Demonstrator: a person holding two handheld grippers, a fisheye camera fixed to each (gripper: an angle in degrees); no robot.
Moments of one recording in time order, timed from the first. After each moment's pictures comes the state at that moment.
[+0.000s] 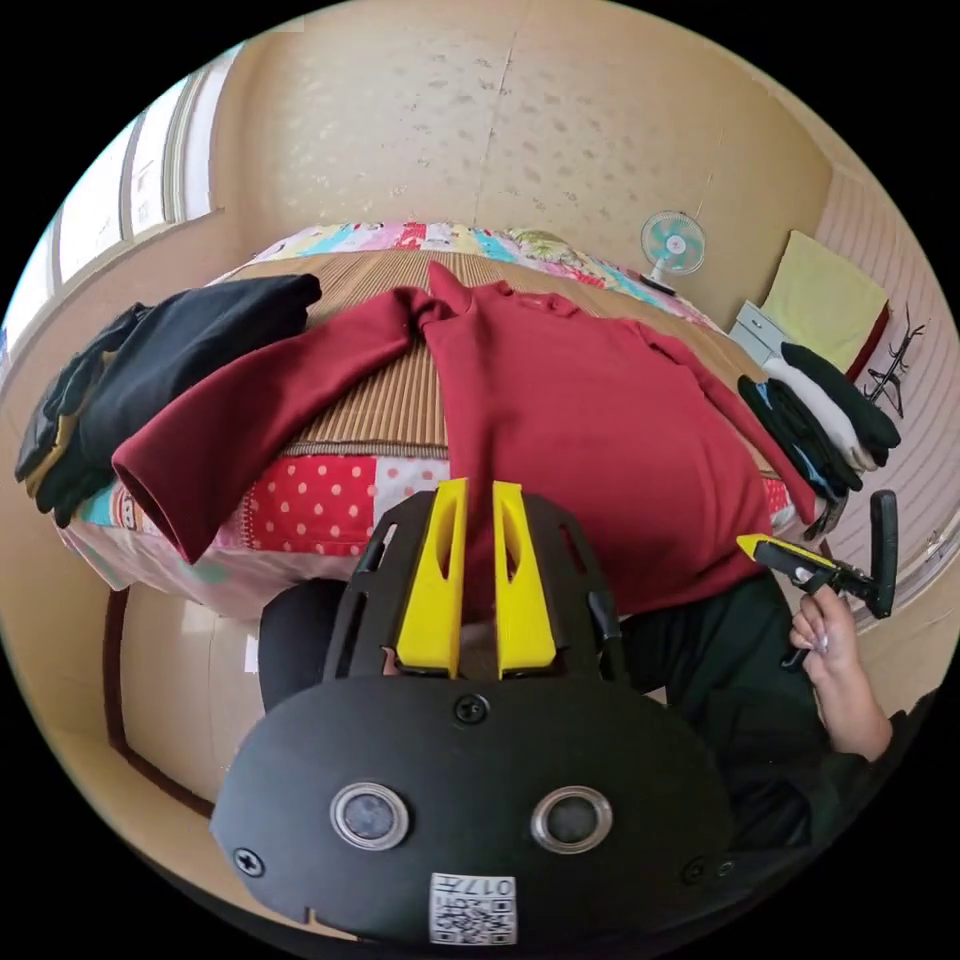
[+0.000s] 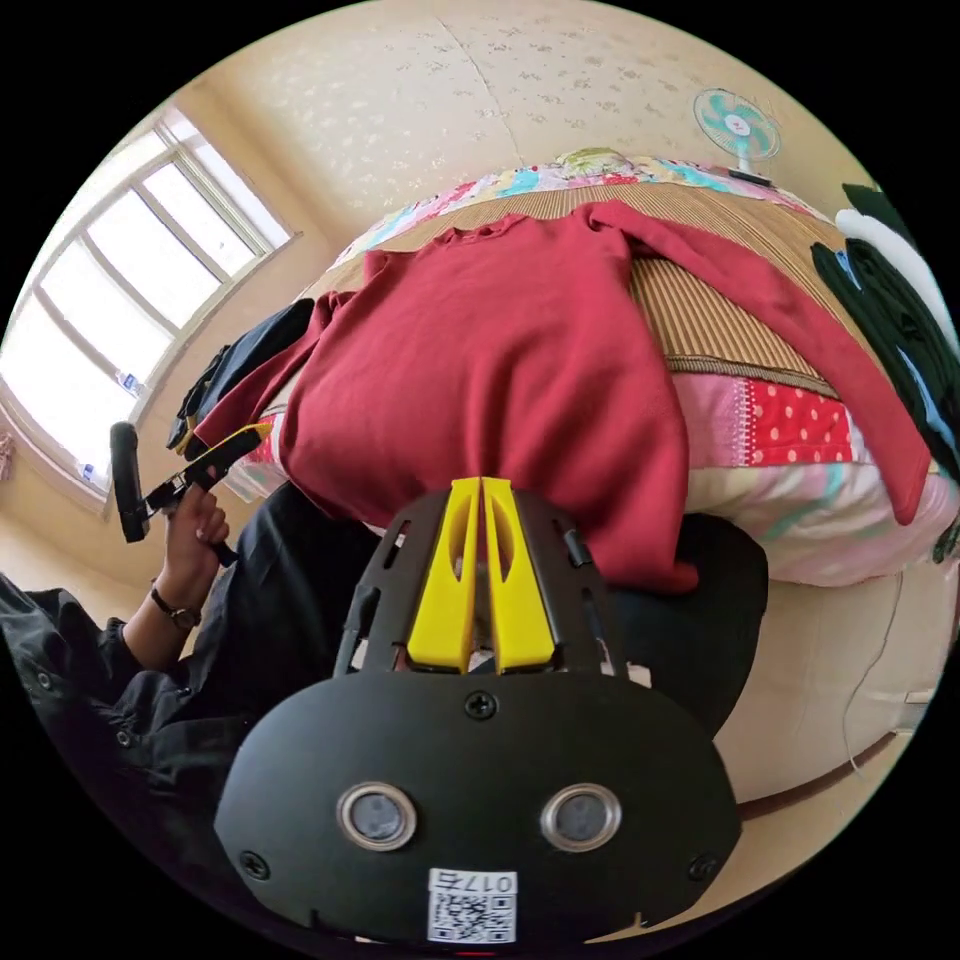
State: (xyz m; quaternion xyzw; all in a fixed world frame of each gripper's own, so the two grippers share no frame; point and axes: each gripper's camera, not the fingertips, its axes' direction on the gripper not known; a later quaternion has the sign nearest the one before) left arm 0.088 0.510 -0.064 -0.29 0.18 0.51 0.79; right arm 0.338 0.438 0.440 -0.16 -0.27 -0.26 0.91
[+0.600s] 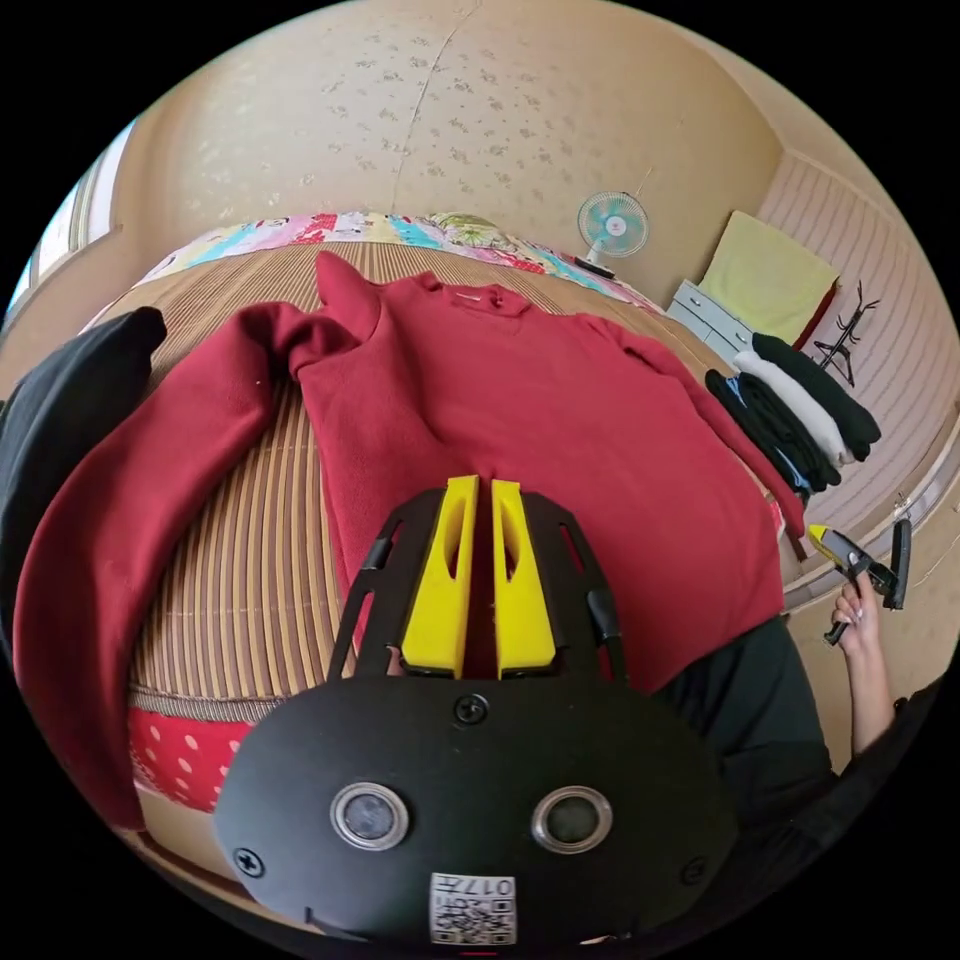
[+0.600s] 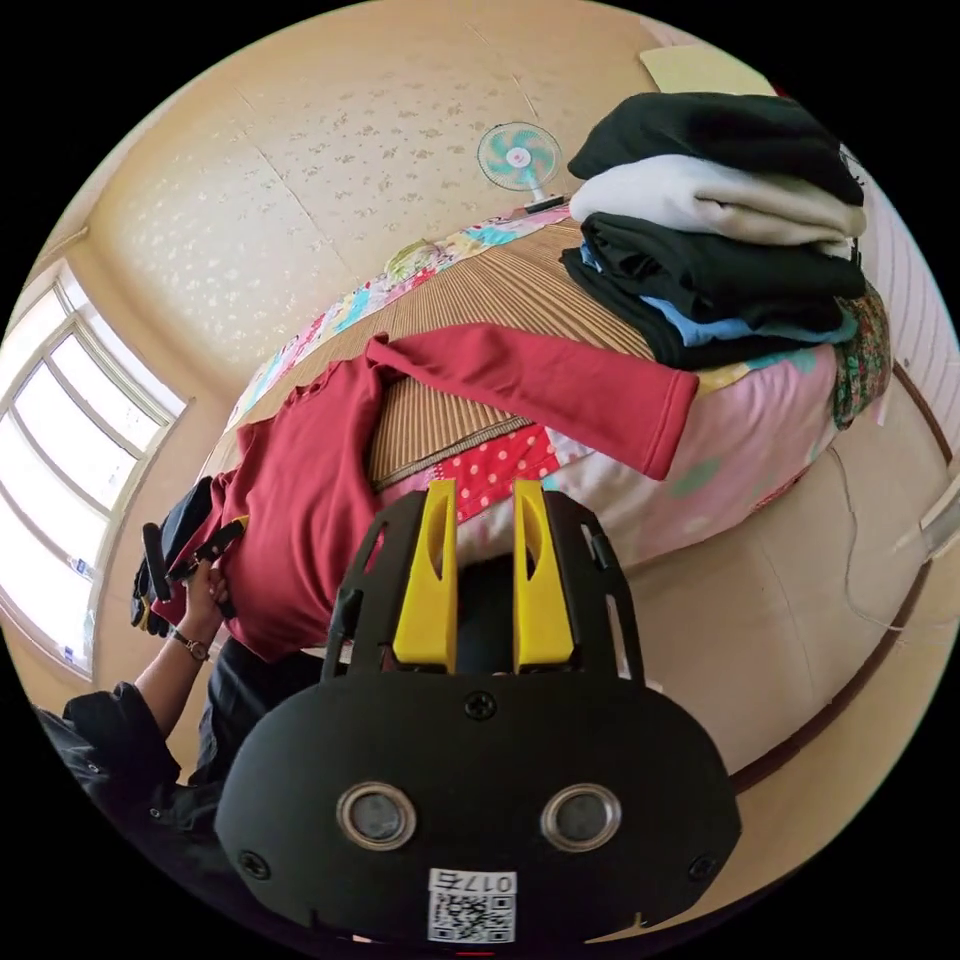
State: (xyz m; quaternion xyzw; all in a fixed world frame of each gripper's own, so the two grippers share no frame) left arm 0.146 0.558 0.064 -0.35 0.26 0.53 0.73; right arm 0.492 0.282 0.382 -0.06 -0.20 -0.06 0.98
